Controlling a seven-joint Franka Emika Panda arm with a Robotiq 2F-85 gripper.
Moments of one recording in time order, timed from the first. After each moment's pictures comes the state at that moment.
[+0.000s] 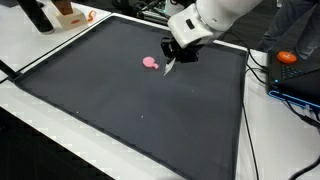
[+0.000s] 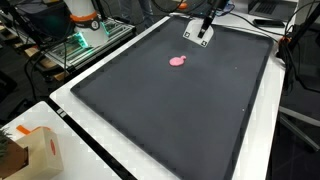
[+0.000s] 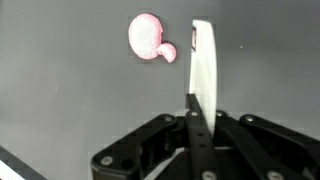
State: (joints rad) arm 0.37 0.58 0.10 -1.62 -0.42 1.84 0.37
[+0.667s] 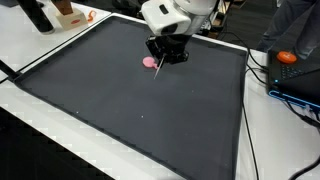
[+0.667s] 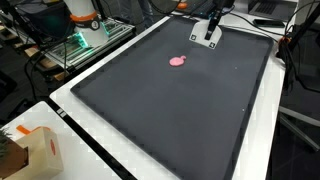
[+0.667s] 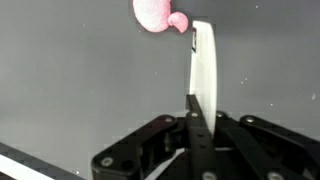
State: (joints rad) arm 0.30 0.54 0.09 -1.64 -0.36 1.97 0.36
